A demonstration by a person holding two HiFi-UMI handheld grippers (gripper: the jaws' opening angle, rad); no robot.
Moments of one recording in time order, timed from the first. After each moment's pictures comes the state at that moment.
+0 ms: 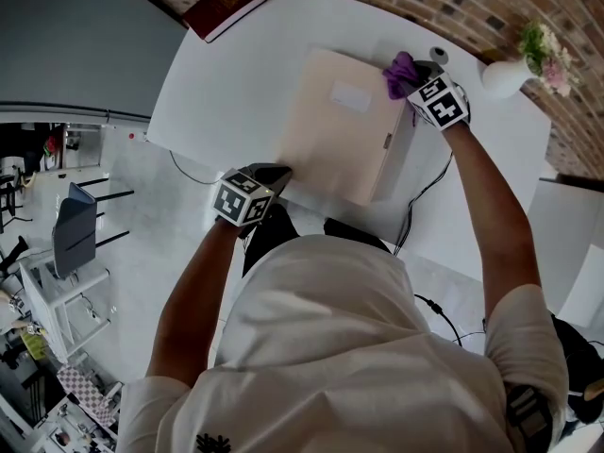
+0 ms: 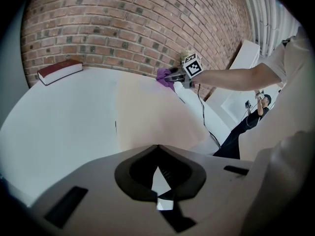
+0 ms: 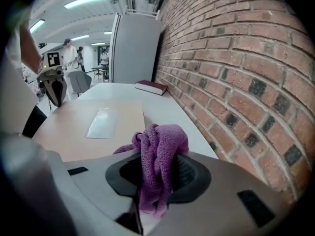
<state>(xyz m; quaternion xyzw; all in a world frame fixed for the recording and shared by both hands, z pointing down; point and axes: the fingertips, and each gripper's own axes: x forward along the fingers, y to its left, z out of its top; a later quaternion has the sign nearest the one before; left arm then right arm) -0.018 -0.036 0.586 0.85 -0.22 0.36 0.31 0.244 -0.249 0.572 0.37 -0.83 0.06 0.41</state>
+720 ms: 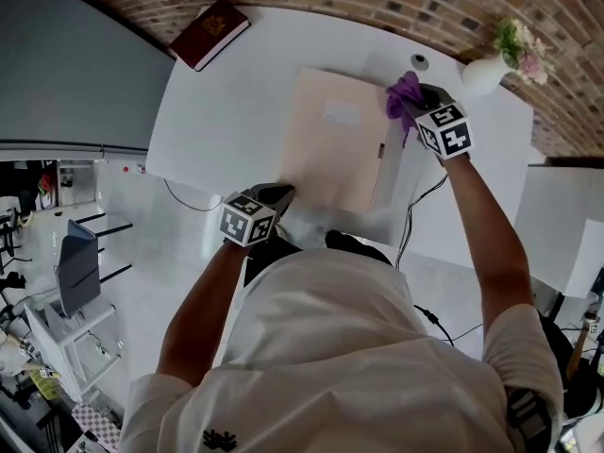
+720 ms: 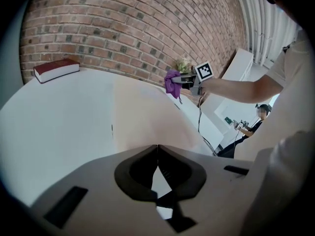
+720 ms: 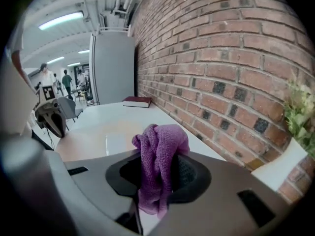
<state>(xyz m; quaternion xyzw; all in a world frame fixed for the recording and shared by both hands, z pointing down) -0.022 -0.036 0.574 0.87 -0.20 0.32 0.32 0.259 -0.205 0.512 0.48 -0.81 0.13 0.32</state>
